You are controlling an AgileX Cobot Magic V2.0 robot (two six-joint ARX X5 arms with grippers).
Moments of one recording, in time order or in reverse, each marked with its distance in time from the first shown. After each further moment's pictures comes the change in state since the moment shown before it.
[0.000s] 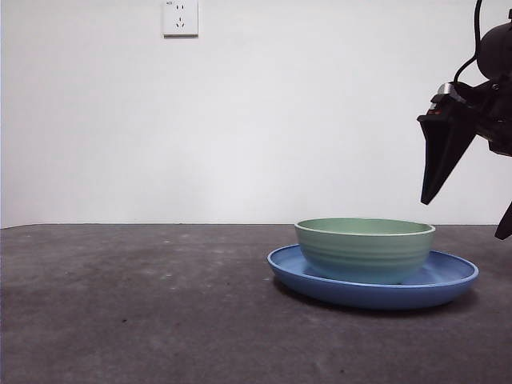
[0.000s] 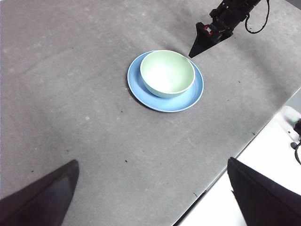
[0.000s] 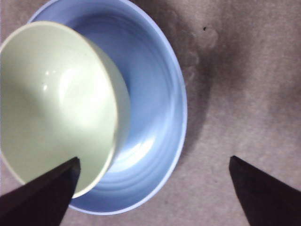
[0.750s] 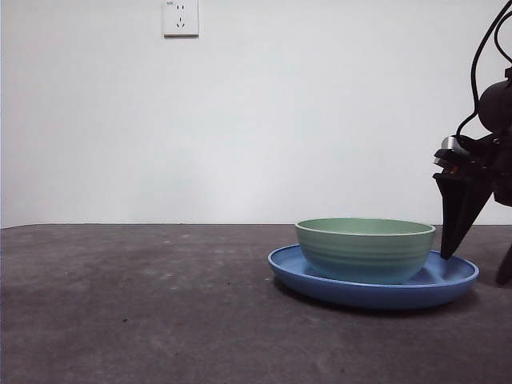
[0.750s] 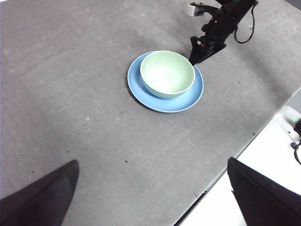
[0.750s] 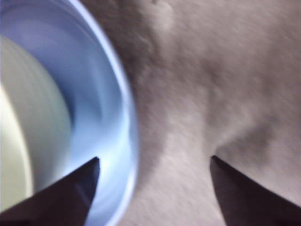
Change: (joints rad) left arm 0.000 0.000 0.000 0.002 0.000 0.002; right arm -0.043 0.161 -0.010 0.058 -0.026 -0.010
